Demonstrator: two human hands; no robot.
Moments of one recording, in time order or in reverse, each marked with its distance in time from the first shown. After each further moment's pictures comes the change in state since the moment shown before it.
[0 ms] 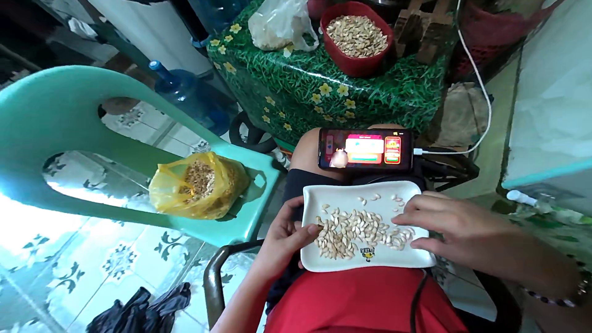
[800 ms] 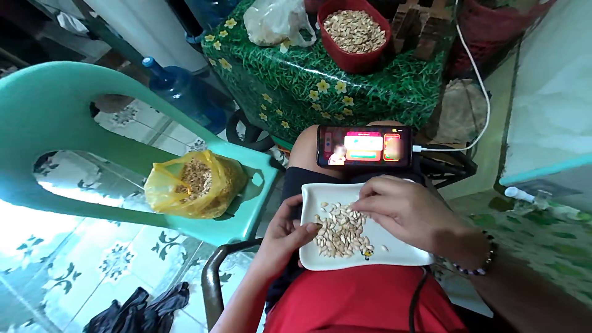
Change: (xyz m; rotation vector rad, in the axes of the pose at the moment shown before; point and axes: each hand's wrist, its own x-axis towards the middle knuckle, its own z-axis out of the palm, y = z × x) left_hand 0.001 -0.004 0.001 -0.003 0.003 0.015; right_hand 0.056 -0.016 0.030 0.047 0.221 -0.068
